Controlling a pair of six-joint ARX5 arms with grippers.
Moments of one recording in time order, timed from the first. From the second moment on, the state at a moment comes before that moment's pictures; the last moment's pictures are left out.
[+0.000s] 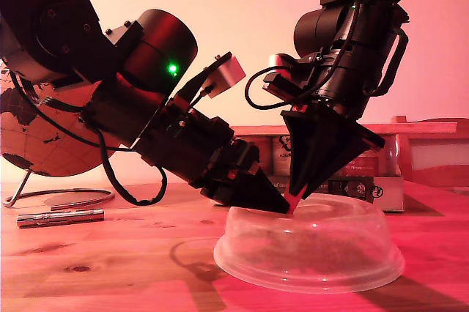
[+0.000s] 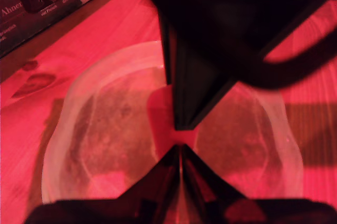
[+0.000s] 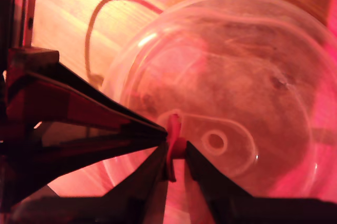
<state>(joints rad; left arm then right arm) -0.73 1.84 0.83 0.38 0.43 0.21 0.47 1.83 1.31 -0.84 -0.38 -0.04</state>
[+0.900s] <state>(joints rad) -0.72 1.69 0.82 0.13 0.40 0.21 0.46 1.83 1.31 -0.84 -0.38 -0.05</state>
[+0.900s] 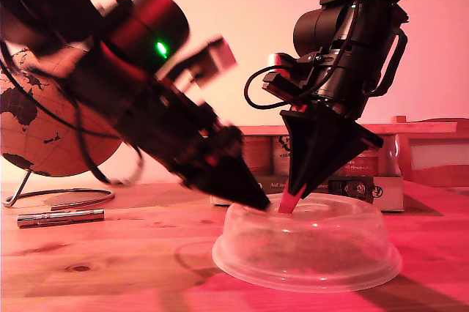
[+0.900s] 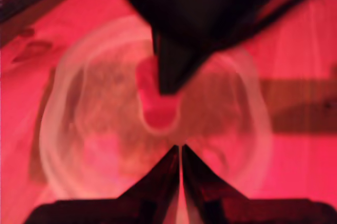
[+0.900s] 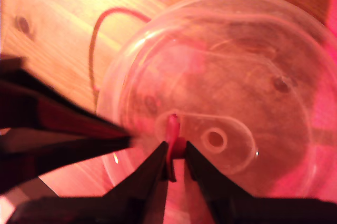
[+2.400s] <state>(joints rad) -0.46 0.87 0.82 -0.56 0.31 0.23 0.45 1.83 1.49 -1.00 -0.37 -0.05</state>
